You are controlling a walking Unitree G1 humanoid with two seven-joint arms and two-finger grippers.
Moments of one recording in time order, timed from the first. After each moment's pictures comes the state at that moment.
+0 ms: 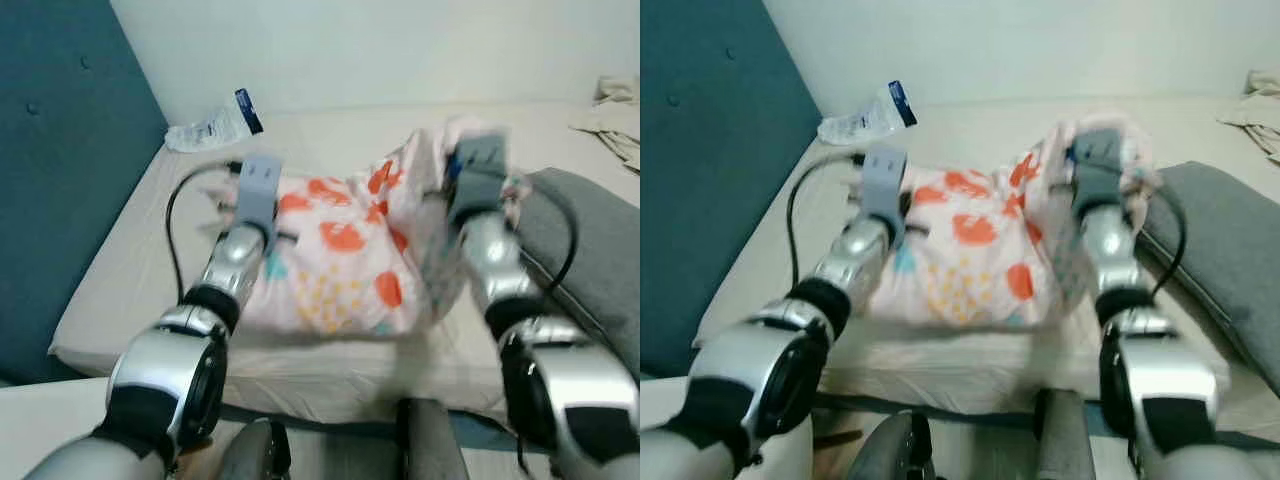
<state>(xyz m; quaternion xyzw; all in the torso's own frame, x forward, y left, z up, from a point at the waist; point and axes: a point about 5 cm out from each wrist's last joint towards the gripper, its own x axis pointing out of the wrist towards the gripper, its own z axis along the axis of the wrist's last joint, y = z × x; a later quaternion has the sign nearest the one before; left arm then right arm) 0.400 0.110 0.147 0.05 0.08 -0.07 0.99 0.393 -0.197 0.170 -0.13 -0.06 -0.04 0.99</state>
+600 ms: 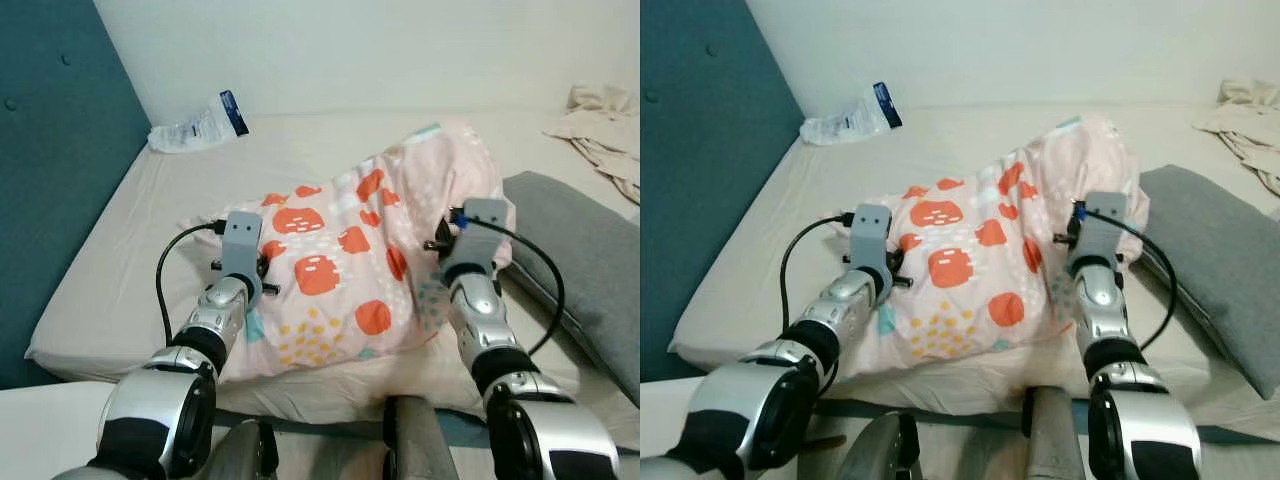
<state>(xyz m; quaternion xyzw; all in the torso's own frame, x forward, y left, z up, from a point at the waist) 0.387 0.112 0.120 -0.01 0.10 -0.10 0.99 0.374 -0.210 0.135 -0.01 -0.03 -0.09 1.00</state>
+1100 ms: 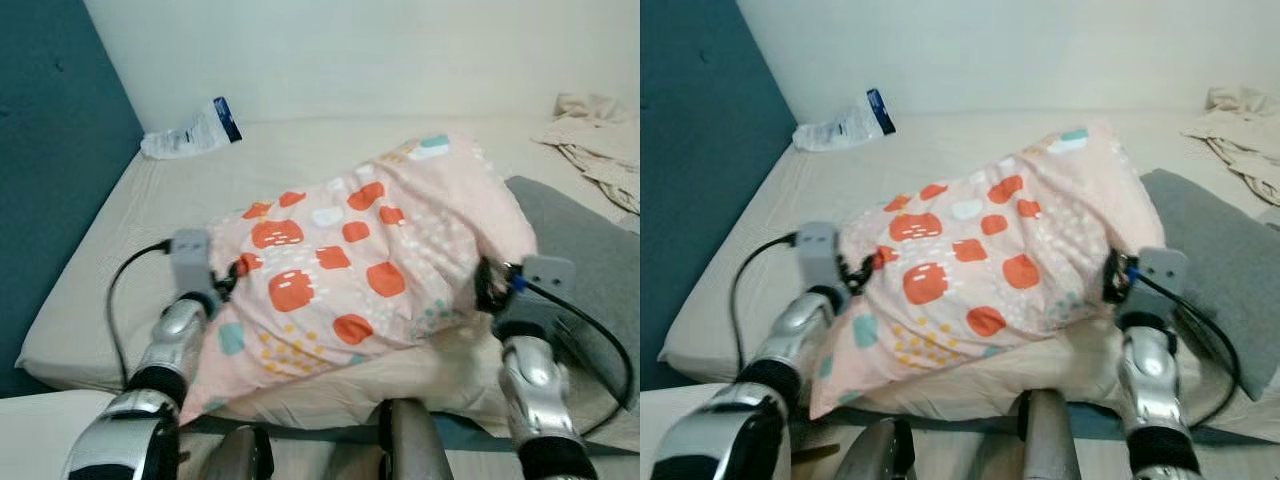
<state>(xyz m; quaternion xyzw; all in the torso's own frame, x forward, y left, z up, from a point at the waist) 0.357 0.196 0.093 -0.05 0.05 0.01 1.00 0.302 -0.278 0.117 -0.06 -0.07 -0.19 0.98</state>
